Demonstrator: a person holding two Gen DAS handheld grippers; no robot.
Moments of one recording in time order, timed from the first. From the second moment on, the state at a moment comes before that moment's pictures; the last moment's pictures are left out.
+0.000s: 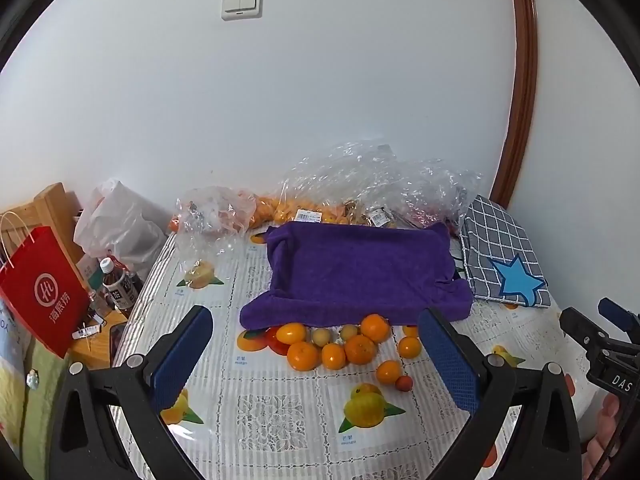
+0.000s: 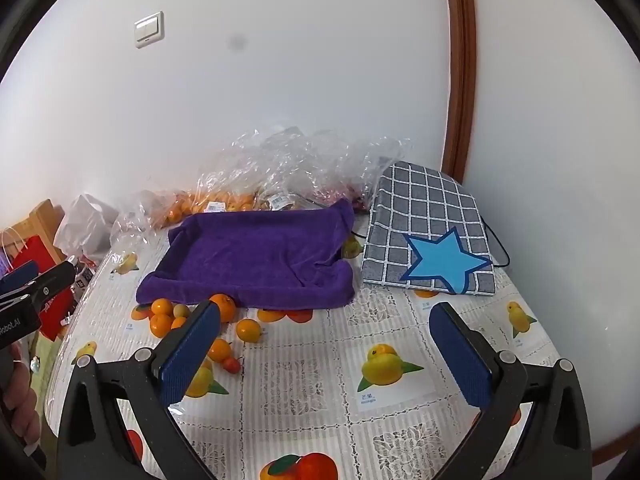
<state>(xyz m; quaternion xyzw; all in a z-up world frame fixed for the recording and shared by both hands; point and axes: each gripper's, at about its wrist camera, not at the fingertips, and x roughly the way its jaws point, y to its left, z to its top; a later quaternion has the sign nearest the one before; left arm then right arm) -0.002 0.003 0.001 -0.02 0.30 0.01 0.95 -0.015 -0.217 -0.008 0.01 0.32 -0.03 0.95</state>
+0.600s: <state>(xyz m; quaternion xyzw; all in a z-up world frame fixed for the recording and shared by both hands) -0.003 0.003 0.001 -0.02 0.30 0.01 0.95 -0.015 -0.215 -0.006 0.01 0.31 -0.03 0.95</state>
